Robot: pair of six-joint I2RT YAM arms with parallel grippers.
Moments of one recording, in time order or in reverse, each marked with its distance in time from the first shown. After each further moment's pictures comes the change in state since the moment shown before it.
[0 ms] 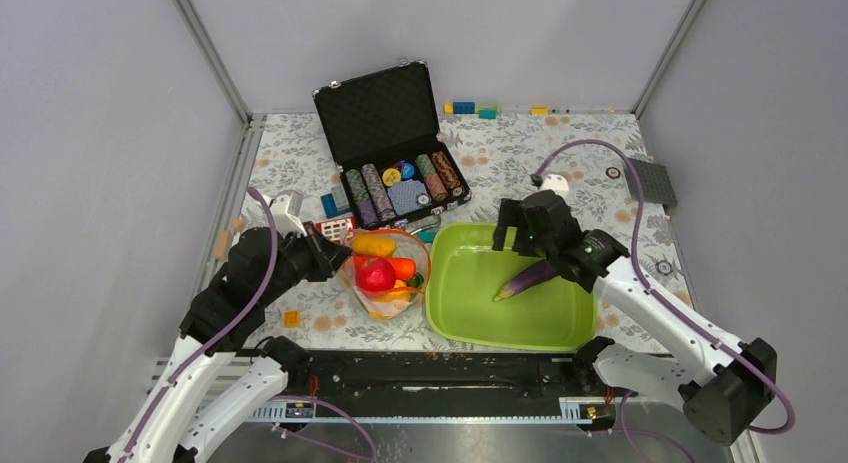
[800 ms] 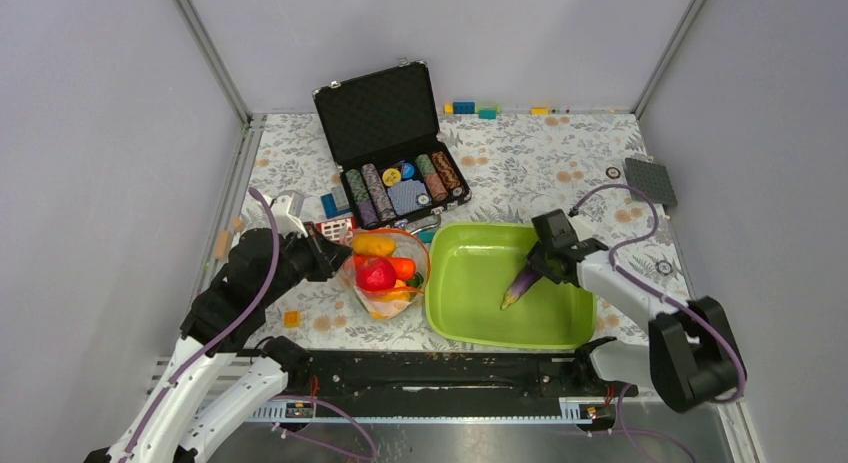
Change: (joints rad) left arm 0.000 -0.006 -0.013 0.019 0.000 0.021; right arm -0.251 0.231 -0.273 0.165 0.026 0.340
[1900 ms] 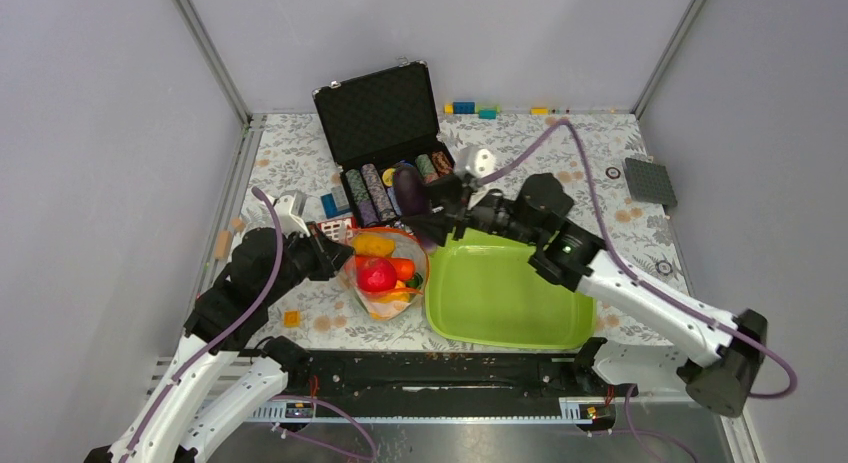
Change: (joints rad) left arm 0.000 0.004 -0.020 0.022 0.002 0.001; right arm 0.488 -0.164 0.433 0.641 -0.728 -0.921
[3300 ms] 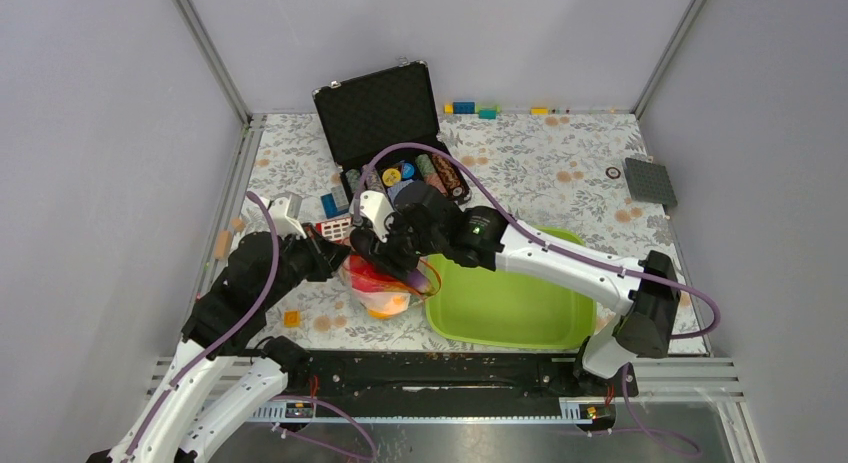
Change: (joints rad) left arm -0.002 -0.032 -0.010 0.010 -0.039 0.005; right arm 0.235 0.487 0.423 -0.698 0.211 -0.169
